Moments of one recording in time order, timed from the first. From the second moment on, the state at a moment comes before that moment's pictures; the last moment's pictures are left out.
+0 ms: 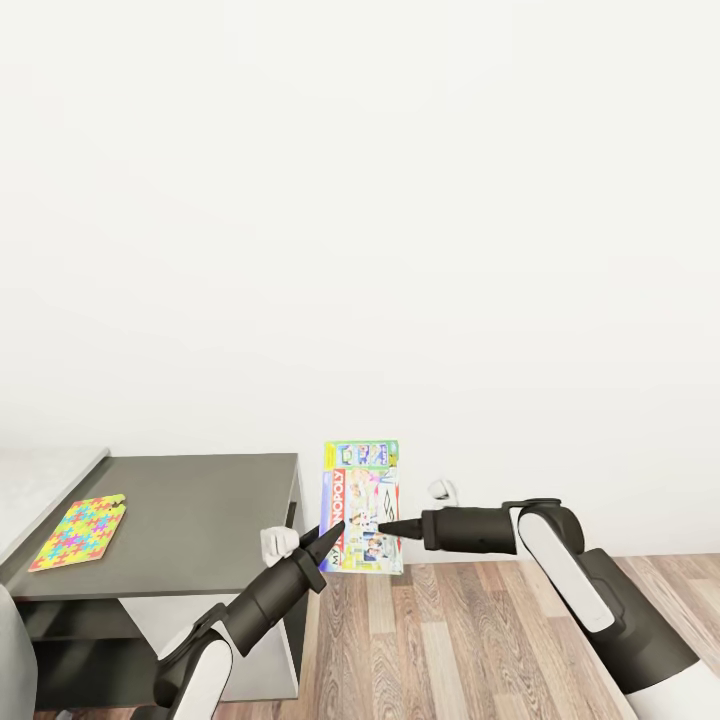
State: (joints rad) left arm -0.10 -0.09 -0.13 -1.53 0.59 0.31 -0.61; right arm -0.52 -0.26 0.34 -1.44 -0.85 1.03 0.49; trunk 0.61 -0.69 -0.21
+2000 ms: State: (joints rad) left arm -0.10 -0.08 -0.13 -1.52 0.58 0.31 -0.61; right arm -0.52 -0.26 0.33 -1.44 -0.91 1.05 0.50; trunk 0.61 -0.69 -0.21
